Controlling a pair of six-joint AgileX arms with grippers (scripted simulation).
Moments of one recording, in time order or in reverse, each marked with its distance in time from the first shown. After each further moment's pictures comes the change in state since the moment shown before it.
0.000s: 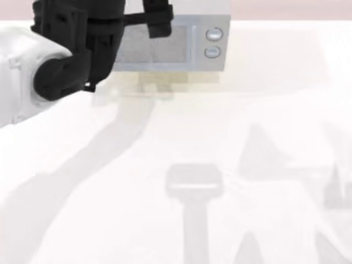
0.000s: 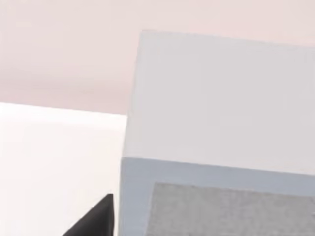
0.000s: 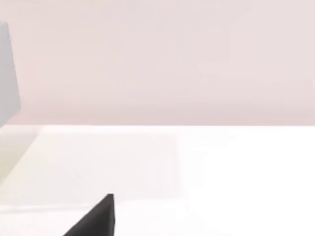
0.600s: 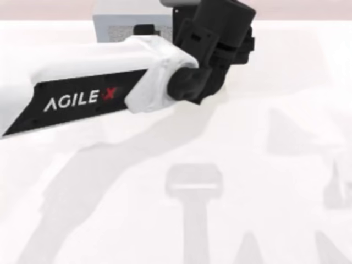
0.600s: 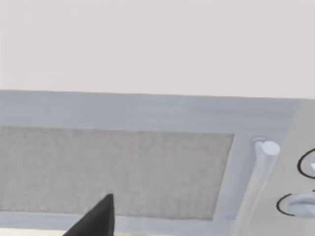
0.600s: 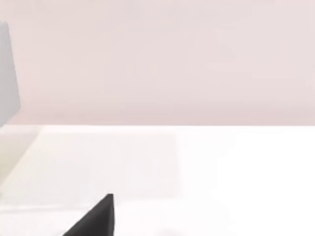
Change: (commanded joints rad) left arm -0.185 0.443 0.312 -0.042 -0.165 -0.084; right arm 0.000 0.000 0.000 0.000 0.000 0.000
